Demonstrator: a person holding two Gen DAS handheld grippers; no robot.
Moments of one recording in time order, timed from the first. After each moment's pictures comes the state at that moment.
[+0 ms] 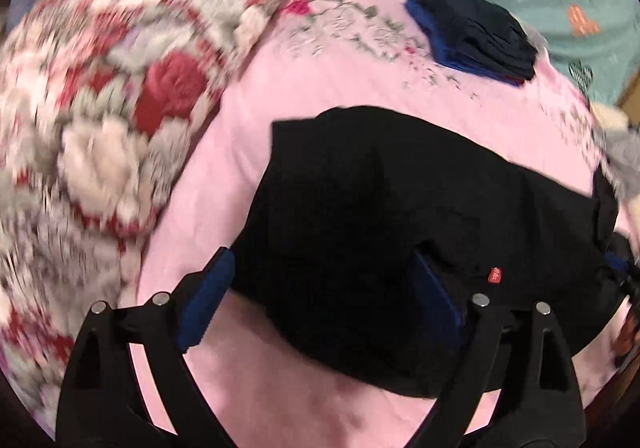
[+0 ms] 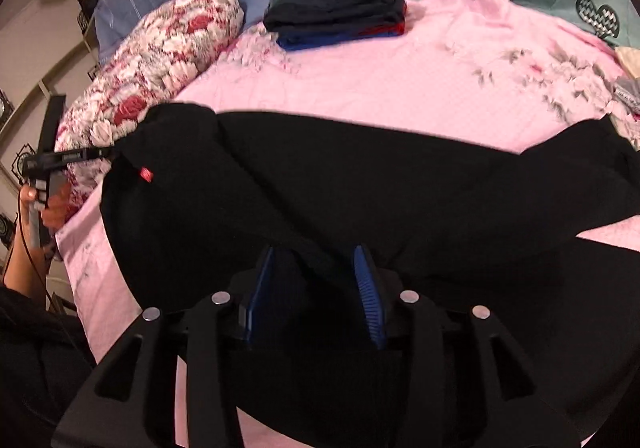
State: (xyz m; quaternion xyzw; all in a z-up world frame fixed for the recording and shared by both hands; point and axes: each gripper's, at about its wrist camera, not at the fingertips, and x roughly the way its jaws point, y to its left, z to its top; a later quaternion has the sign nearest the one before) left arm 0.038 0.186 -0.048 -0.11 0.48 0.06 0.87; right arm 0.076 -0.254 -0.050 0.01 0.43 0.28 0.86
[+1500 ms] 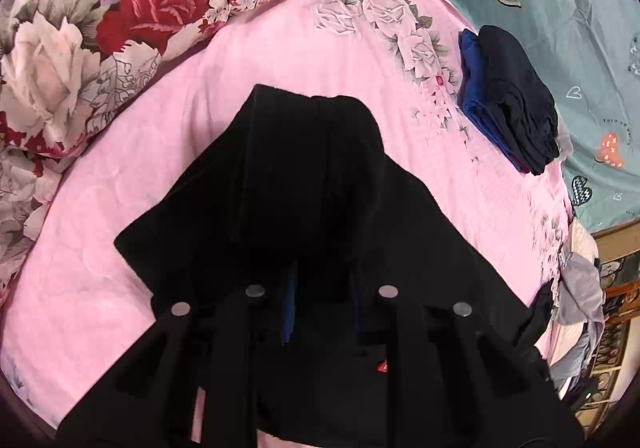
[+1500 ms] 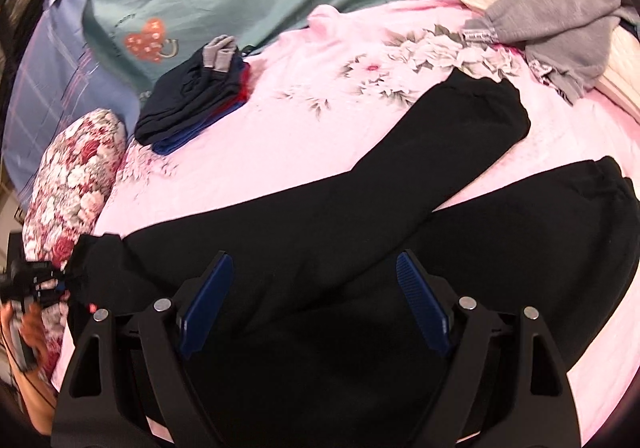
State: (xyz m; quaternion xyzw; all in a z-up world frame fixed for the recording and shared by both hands) left arm 0.087 0.181 -0.051 -0.32 0.50 0.09 0.80; right arm 0.089 -0.330 -0.042 0.17 0.40 0.06 0.90
